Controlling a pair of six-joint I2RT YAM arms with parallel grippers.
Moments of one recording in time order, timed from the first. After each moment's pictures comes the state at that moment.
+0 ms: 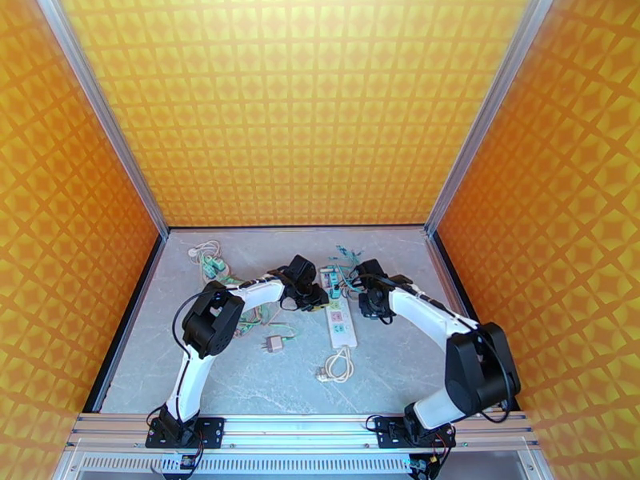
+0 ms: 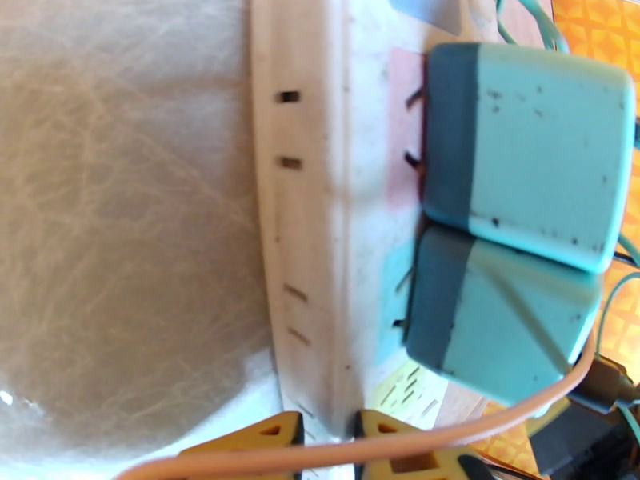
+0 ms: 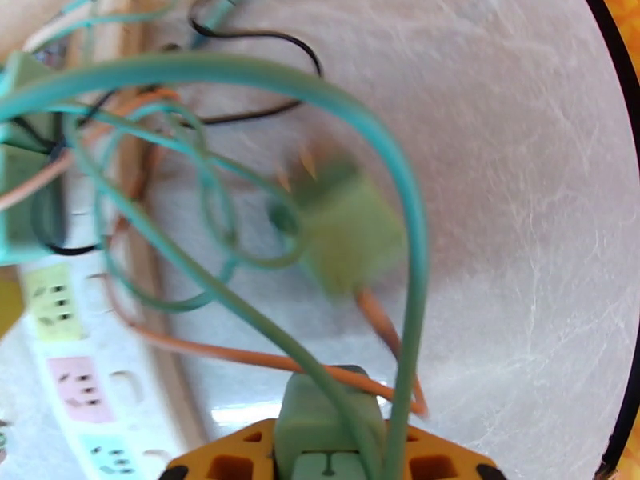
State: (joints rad) left arm -0.65 2.22 1.58 -0.35 0.52 -0.88; right arm 0.30 1.59 1.05 -0.78 0.28 0.34
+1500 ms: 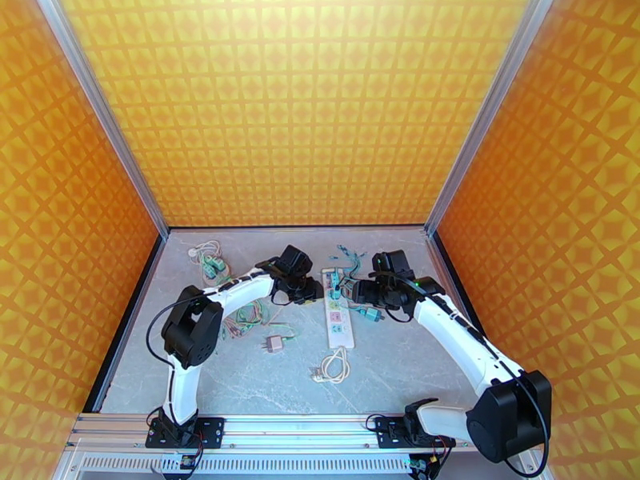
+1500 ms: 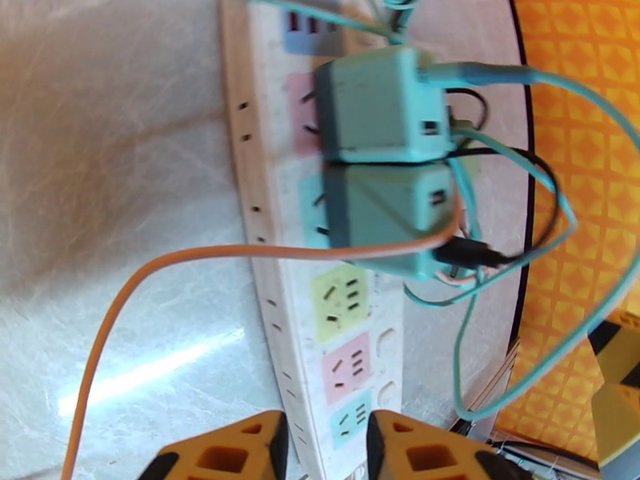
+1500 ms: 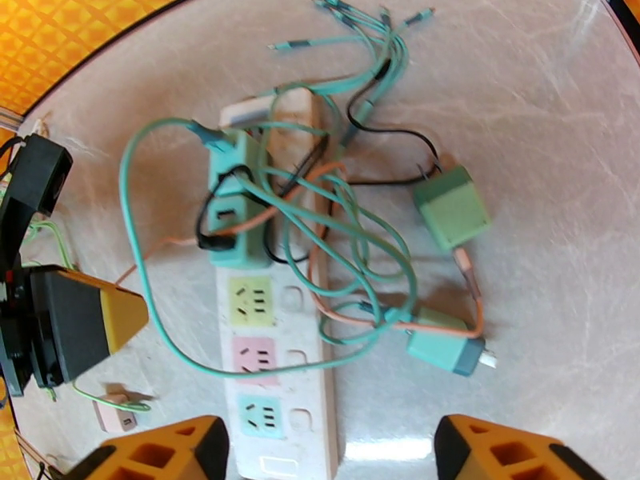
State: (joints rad) left arm -0.64 2.03 1.57 -0.49 0.48 -0.71; right arm 0.25 1.32 1.08 -0.74 -0.06 0.39
